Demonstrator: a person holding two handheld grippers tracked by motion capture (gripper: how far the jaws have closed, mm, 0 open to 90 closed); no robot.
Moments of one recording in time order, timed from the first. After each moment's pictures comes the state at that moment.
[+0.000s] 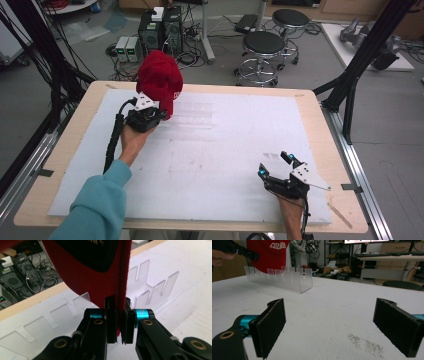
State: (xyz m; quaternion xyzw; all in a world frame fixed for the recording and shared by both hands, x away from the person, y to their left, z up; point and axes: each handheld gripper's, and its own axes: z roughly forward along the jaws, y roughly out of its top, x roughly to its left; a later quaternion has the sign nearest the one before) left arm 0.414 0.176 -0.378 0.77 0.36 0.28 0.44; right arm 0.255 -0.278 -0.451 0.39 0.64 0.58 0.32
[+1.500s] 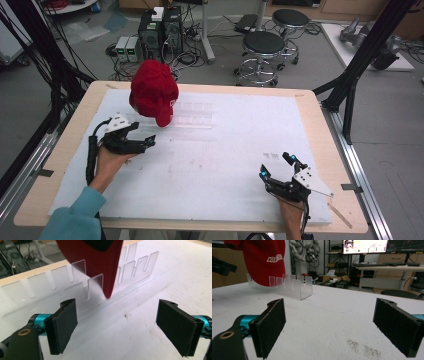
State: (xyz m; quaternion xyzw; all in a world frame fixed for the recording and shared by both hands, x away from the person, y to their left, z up) left arm 0.344 0.237 -0.397 0.76 0.37 0.24 0.49; right arm 0.249 -0.281 -0.454 0.37 0.62 0.60 0.34
